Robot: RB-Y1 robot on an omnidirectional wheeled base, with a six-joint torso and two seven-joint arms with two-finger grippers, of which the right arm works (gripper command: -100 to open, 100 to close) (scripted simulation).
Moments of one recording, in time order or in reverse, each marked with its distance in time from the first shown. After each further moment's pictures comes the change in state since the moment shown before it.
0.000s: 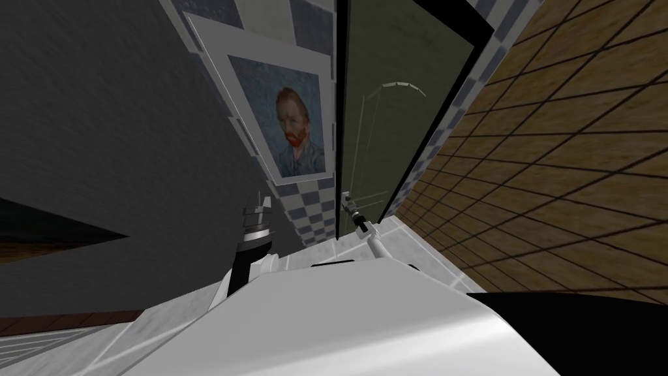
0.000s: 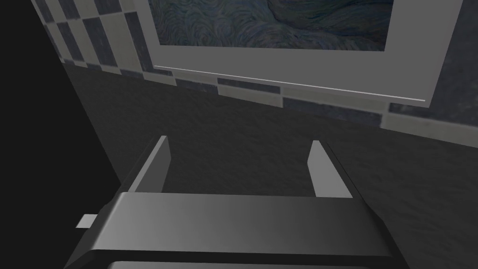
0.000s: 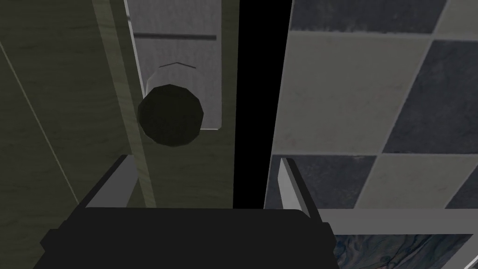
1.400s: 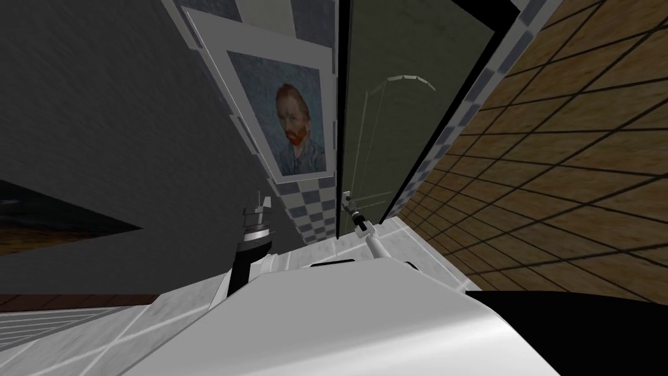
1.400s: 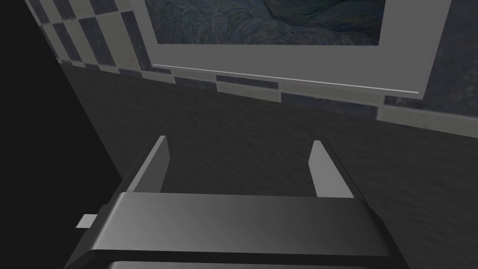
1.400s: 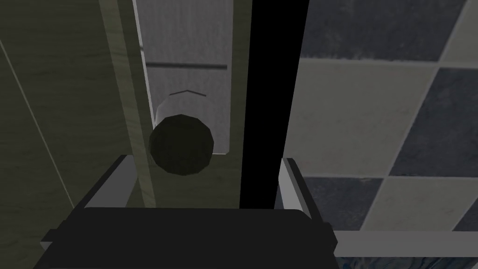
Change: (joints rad) arm -0.040 0.026 -0.058 0.064 0.005 0.011 0.053
